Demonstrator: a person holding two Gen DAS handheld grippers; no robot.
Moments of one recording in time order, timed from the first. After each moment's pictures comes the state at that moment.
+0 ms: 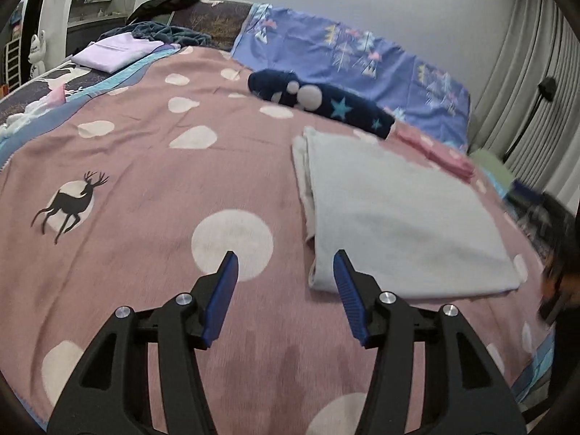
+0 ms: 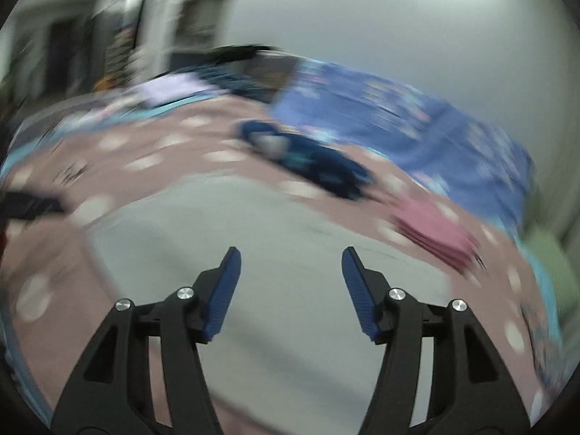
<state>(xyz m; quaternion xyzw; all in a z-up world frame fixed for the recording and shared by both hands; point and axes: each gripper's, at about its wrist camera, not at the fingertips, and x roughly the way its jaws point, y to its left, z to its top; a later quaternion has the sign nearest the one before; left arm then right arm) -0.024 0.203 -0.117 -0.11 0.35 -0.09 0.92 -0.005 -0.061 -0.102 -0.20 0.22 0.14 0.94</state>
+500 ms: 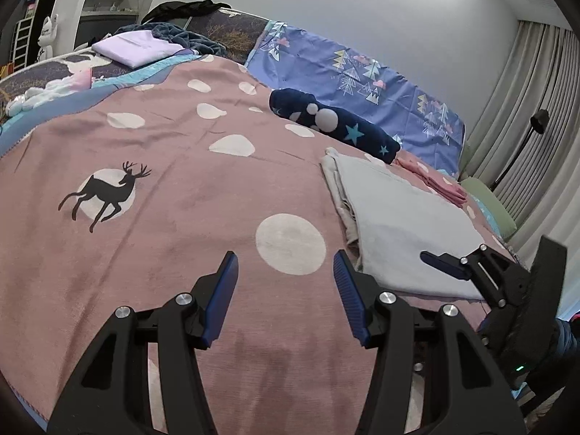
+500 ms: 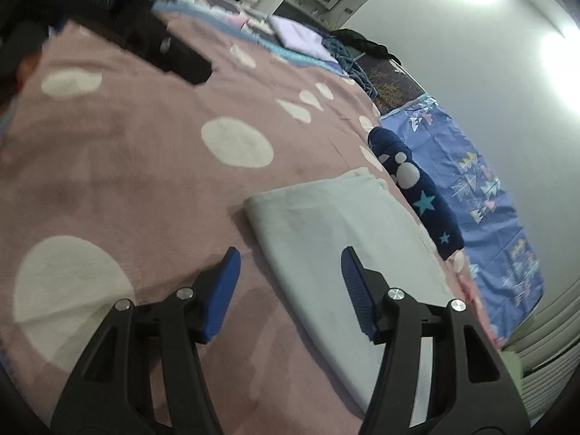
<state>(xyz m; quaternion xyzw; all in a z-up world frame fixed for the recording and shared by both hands) -0.044 0.262 -0.128 -0.16 0.32 -0.10 0.93 -0.015 0.130 -0.206 -0.43 0.22 0.19 0.86</state>
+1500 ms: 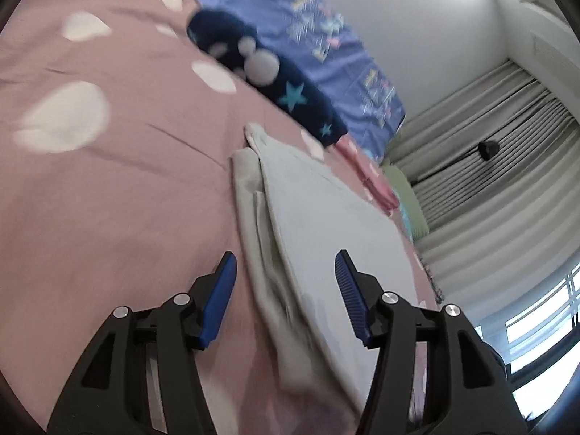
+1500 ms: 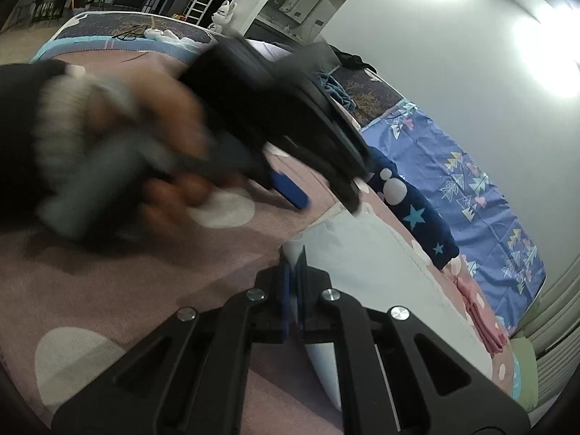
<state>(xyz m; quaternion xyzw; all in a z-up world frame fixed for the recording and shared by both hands) 0.162 0.210 -0.171 -0.29 0.42 -0.29 0.81 -0.004 0.147 -0.184 -0.36 0.19 0.17 0.90</state>
